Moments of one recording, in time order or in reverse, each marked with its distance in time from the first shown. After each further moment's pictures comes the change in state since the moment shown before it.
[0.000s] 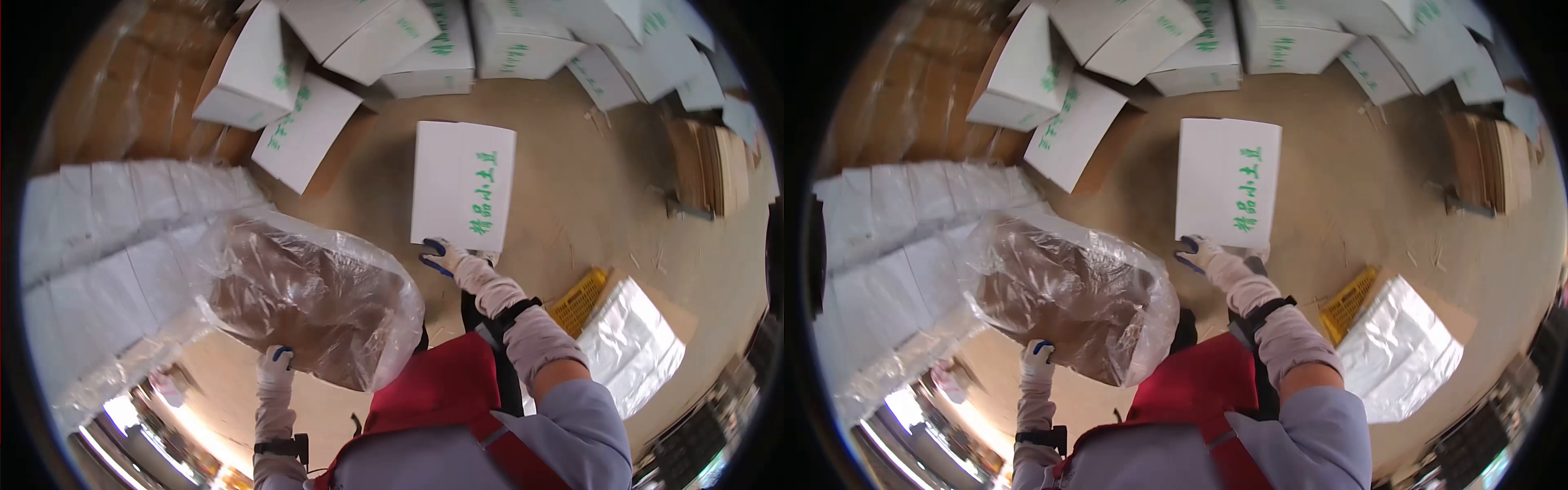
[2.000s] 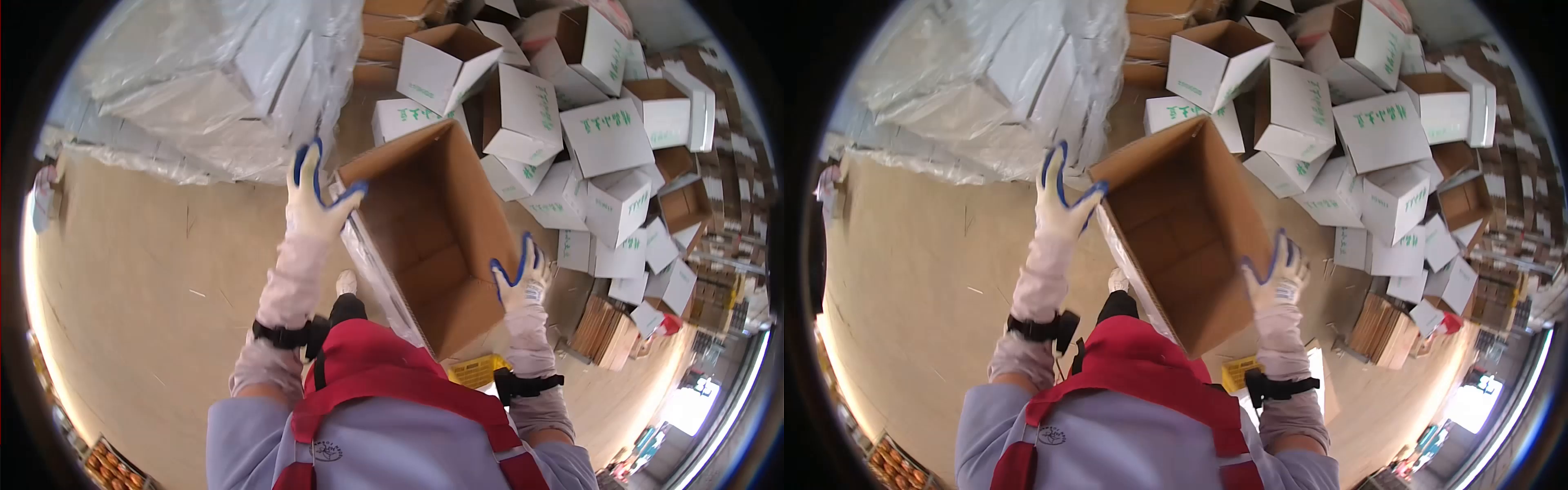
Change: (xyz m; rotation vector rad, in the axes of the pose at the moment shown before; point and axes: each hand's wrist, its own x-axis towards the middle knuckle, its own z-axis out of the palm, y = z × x) left_hand -0.047 -0.112 -0.131 -0.704 1.079 -0.513; right_hand -0.226 -0.358 0.119 -1.221 0.848 -0.588
